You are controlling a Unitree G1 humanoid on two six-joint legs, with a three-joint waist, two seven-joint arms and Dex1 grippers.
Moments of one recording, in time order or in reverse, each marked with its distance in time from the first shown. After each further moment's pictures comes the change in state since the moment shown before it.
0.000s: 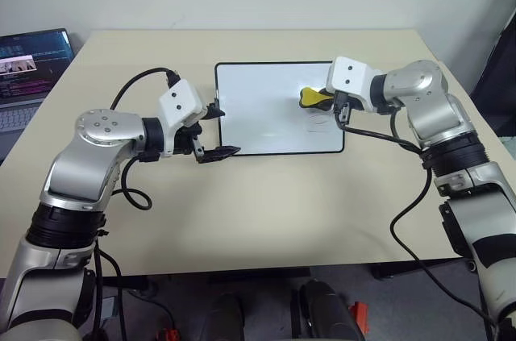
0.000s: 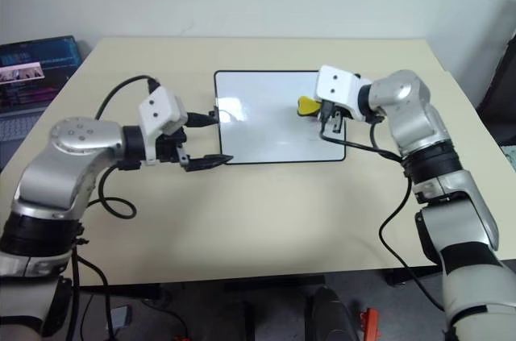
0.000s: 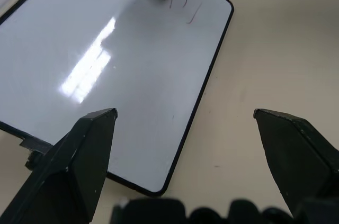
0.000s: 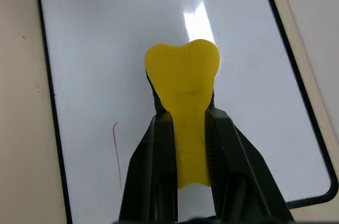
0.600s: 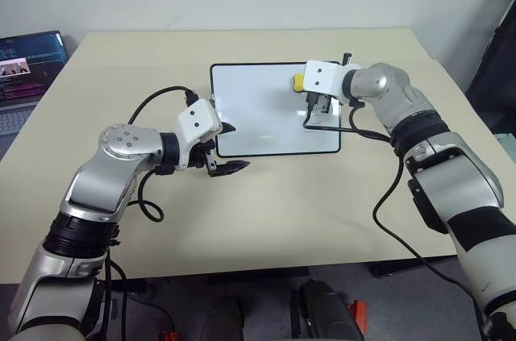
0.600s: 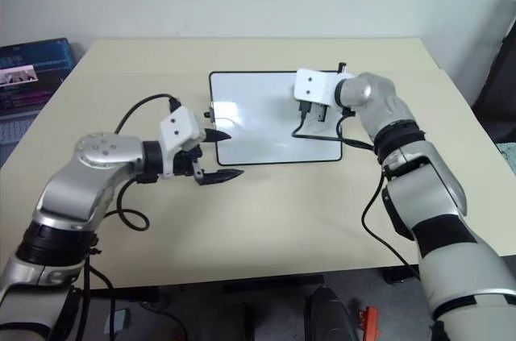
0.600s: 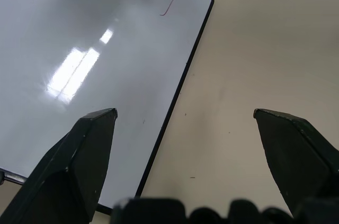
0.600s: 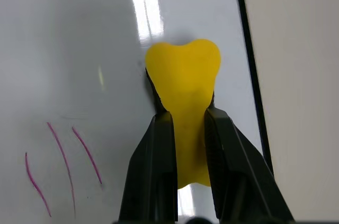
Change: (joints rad) left arm 0.055 -0.044 -0.039 -0.043 0.024 0.013 0.036; right arm -0.216 0.146 0.123 0.500 -0.230 -0.285 -0.335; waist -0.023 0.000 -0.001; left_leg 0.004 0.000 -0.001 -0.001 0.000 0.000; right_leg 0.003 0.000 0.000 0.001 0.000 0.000
